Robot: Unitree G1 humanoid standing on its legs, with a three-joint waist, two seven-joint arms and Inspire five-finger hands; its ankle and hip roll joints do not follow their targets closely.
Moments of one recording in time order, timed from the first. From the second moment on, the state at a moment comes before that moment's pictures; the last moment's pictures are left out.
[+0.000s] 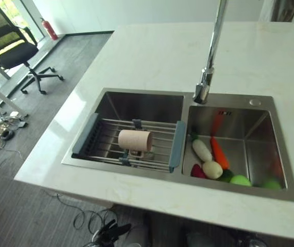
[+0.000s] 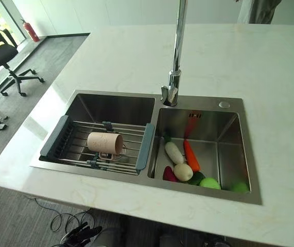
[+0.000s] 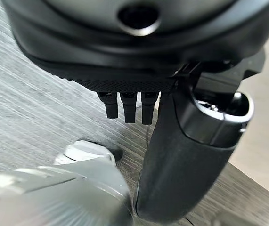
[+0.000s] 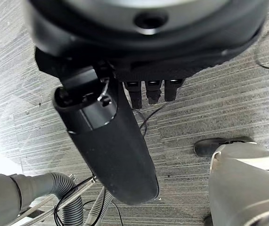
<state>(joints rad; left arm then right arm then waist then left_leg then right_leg) -0.01 0.18 -0.01 1.27 -0.56 -0.09 -0.02 -0.08 -0.31 0.03 1.29 0.53 -0.13 0.08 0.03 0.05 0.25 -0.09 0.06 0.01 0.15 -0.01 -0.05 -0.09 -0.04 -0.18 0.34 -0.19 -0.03</state>
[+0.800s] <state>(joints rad) 0.13 0.32 0.42 1.03 -0.71 -0.30 0.38 0.00 -0.41 -0.10 1.31 0.52 -0.10 0.09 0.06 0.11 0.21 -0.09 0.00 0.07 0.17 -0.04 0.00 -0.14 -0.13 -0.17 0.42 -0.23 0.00</state>
